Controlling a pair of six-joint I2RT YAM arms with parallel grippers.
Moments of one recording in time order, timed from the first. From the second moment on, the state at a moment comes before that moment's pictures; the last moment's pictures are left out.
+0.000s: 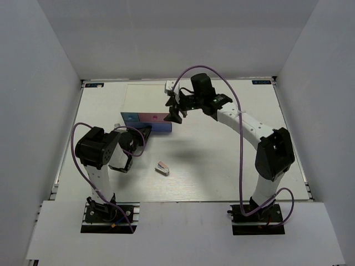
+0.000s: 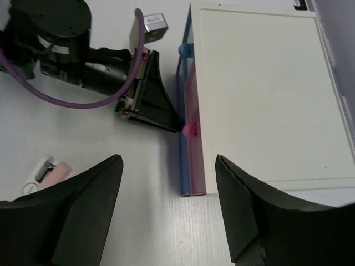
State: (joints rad) left arm -0.28 1.94 0.40 1.30 -0.01 -1.43; right arm 0.63 1.80 1.56 -0.26 -0.78 -0.51
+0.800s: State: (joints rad) left arm -0.28 1.94 0.41 1.29 0.01 -1.43; right arm 0.72 1.98 1.61 -0.15 -0.34 -0.75
